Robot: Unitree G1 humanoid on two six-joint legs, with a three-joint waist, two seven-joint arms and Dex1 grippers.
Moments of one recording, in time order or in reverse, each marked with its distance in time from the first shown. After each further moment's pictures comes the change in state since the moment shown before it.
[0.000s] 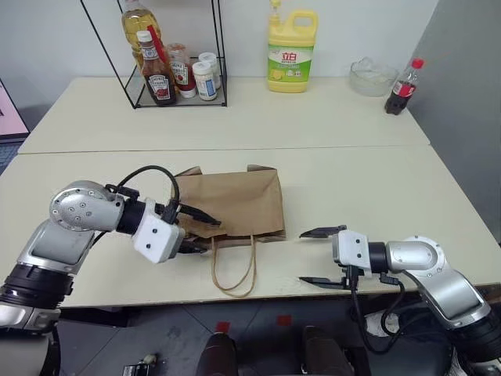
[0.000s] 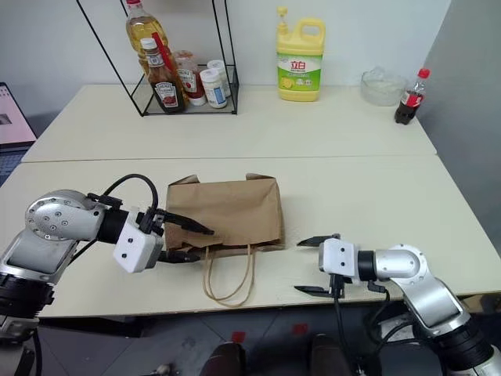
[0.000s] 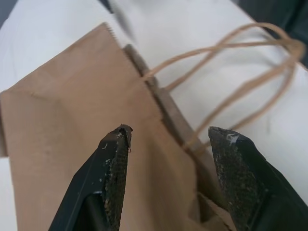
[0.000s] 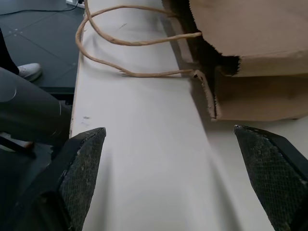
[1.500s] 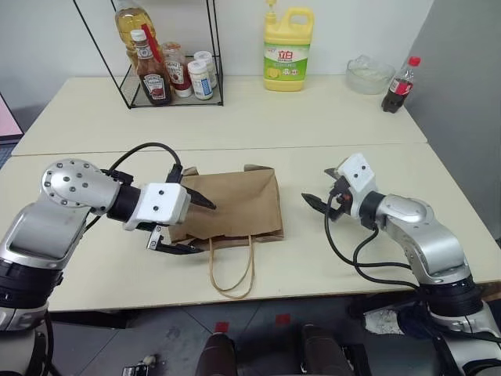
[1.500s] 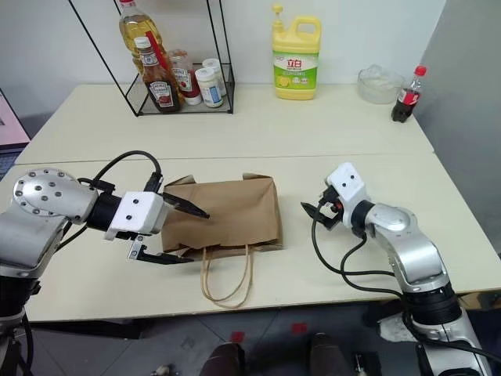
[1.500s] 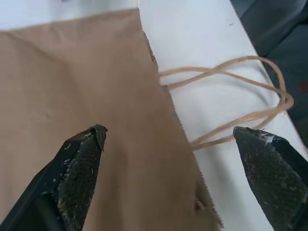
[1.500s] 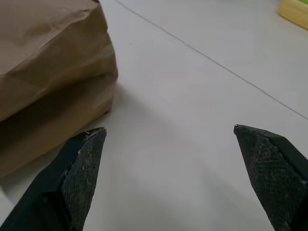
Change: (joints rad) left arm -0.031 0.045 0.044 -0.211 -0.031 0.504 -0.076; right arm -0.245 0.168 -0.125 0.071 0.041 0.490 -0.392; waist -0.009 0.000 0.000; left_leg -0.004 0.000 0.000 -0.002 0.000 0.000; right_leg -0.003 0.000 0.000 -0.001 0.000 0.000
